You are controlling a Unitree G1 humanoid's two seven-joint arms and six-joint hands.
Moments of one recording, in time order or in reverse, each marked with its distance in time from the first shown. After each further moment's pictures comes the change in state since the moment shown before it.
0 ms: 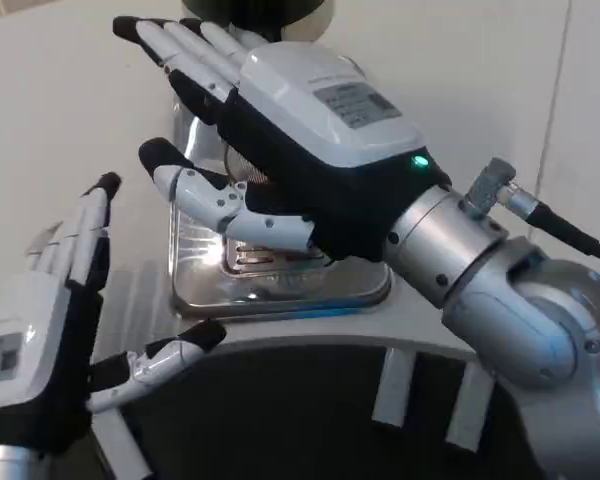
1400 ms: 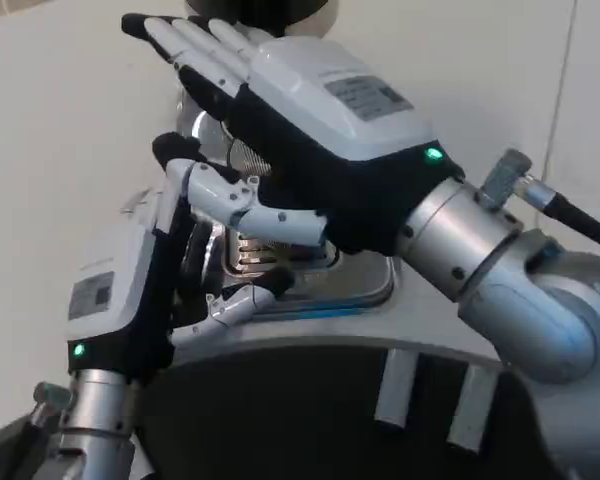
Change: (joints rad) left arm -0.315 -0.074 -0.143 0.312 -0.041 -0.018 0.017; right arm 0.012 0.007 -0.061 -0.014 -0.003 -0.025 0.049
